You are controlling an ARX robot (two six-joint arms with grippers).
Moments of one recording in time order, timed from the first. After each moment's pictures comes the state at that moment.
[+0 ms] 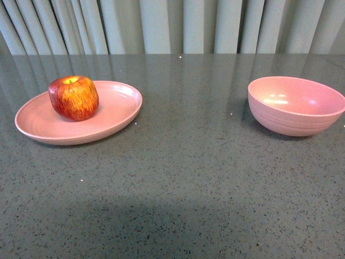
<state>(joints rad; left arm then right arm) 0.00 0.01 0.01 0.00 0.00 -0.02 0.00 0.00 0.01 0.00 0.00 0.01</state>
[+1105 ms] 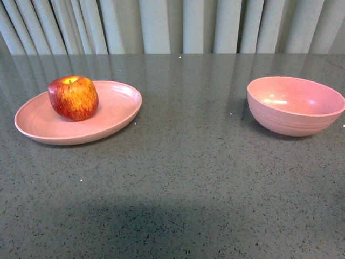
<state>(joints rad) 0.00 0.01 0.01 0.00 0.00 -0.01 -0.03 0.42 0.31 0.14 -0.06 0.10</state>
